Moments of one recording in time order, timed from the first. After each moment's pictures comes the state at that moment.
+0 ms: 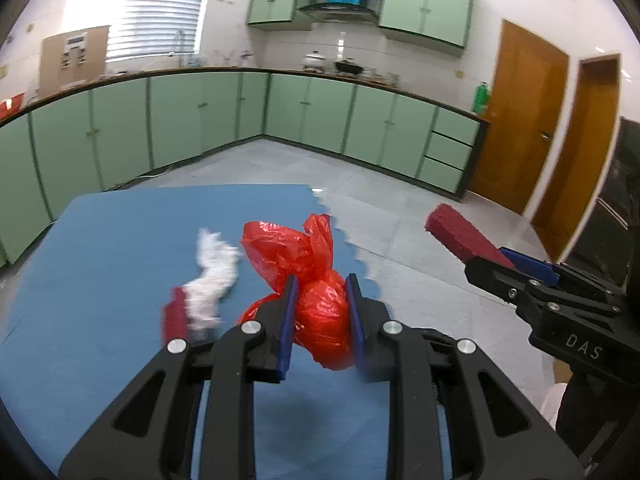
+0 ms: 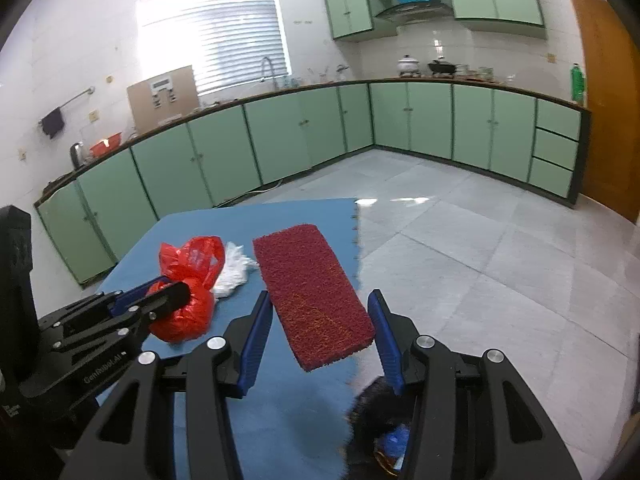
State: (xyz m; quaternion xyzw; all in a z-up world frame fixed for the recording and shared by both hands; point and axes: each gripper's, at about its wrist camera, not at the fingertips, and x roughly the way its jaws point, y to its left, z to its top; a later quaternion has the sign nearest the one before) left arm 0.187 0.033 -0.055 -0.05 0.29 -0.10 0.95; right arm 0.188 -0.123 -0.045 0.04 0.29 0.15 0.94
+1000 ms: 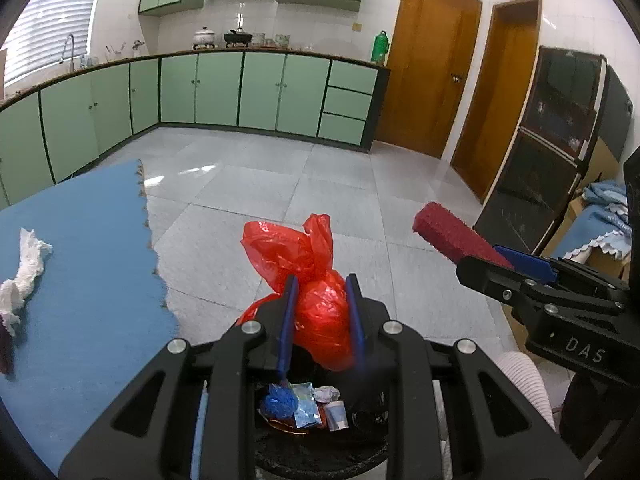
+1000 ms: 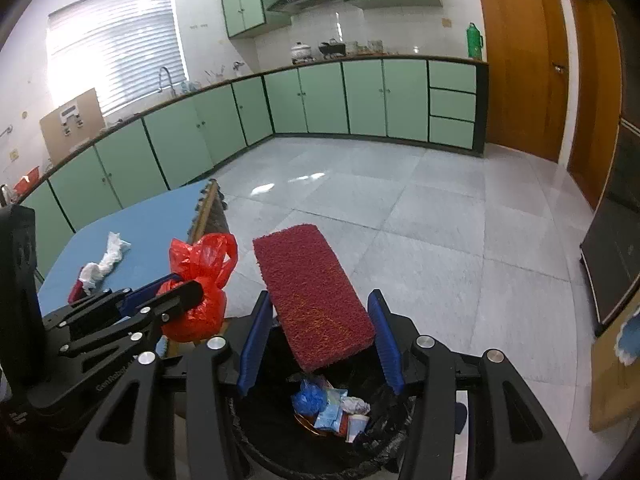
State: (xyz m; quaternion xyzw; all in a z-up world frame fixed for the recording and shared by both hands) left arm 0.189 -0.146 -0.129 0.00 0.33 -0.26 0.91; right arm 0.140 -0.270 -0.095 0.09 0.33 -0.01 0.94
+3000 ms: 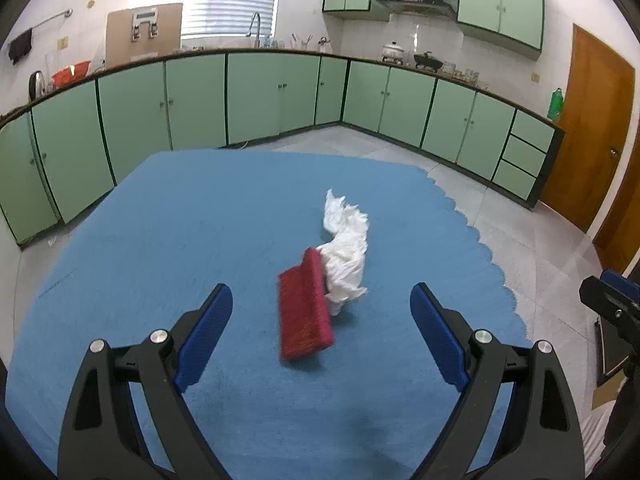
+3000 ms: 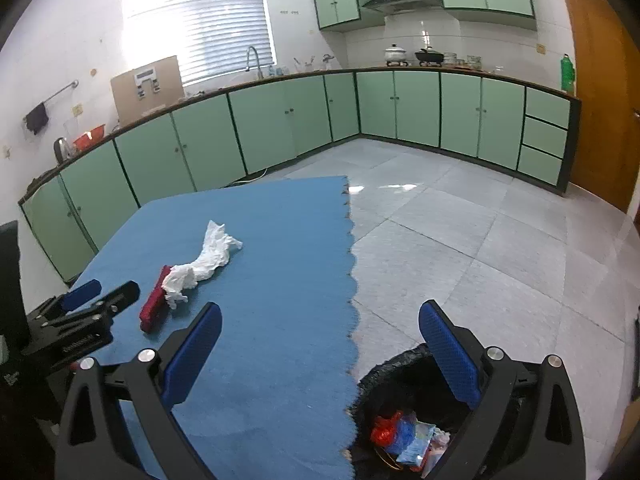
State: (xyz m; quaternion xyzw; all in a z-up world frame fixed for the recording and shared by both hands) left arm 0.192 0.124 -0.099 -0.07 0.32 0.05 0.94; right arm 0.205 -0.082 -0.083 0.03 0.31 0.13 0.94
